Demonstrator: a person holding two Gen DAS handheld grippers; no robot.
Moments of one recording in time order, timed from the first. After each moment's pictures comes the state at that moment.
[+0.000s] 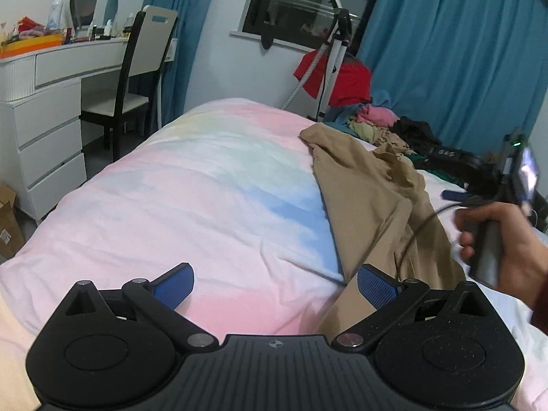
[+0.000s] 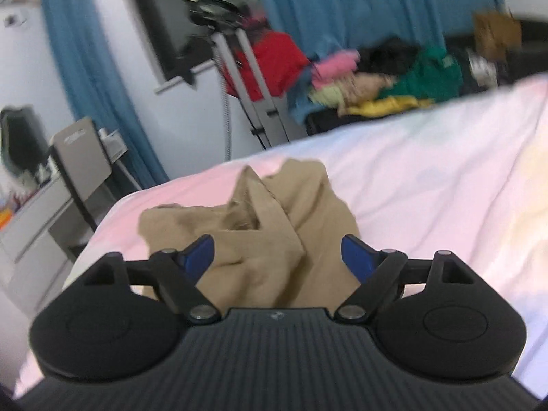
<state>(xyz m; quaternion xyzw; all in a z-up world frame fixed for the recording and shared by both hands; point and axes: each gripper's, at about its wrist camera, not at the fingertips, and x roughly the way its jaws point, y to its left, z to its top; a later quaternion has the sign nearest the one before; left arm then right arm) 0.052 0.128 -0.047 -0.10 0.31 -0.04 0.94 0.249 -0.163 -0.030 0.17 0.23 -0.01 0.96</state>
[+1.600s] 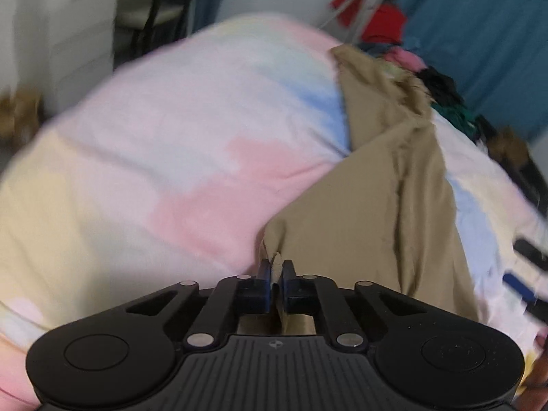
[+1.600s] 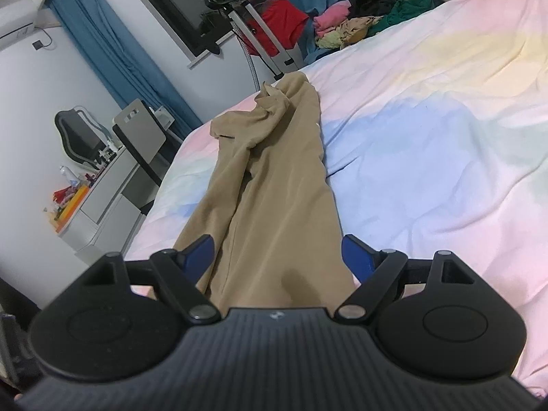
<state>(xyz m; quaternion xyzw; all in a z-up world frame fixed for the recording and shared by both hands) -0.039 0.134 -0.046 -0.12 0.43 -0.03 0.90 -0.029 -0.178 -0.028 0.29 0.30 0.07 0.91</state>
